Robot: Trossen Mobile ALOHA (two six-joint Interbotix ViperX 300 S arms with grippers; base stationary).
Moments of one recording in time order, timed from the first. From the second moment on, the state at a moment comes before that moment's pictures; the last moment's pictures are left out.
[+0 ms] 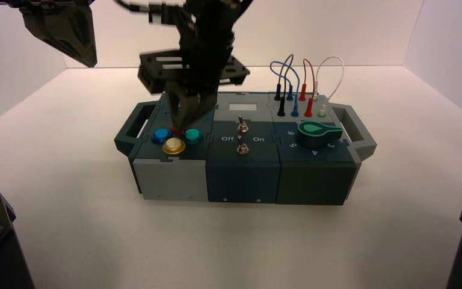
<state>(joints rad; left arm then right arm) -0.39 -0.53 0.92 -0.04 0.84 -0.01 0.97 0.25 0.50 0.29 0.46 0.02</state>
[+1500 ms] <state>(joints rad) -0.39 -0.54 0.92 -0.04 0.83 0.00 0.94 0.25 0.48 0.28 0.46 0.04</state>
